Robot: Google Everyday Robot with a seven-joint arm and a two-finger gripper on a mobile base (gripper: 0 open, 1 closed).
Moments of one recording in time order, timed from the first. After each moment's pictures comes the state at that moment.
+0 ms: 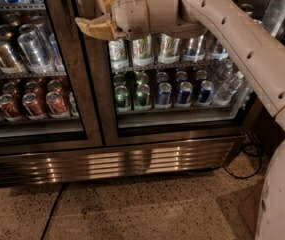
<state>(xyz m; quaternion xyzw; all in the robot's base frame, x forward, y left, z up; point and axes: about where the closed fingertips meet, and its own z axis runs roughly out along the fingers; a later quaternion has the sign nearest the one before) 0.602 0.130 1.014 -0.64 0.37 0.38 0.55</state>
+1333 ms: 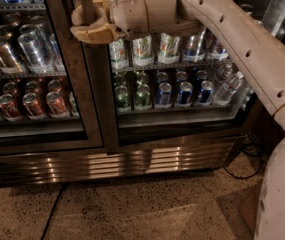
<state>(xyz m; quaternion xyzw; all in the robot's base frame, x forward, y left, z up) 0.599 0.132 1.014 -0.65 0.37 0.38 0.54</state>
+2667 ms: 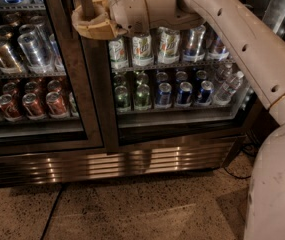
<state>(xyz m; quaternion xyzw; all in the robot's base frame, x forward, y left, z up) 0.597 0.130 1.011 -0.67 0.37 0.38 0.51</state>
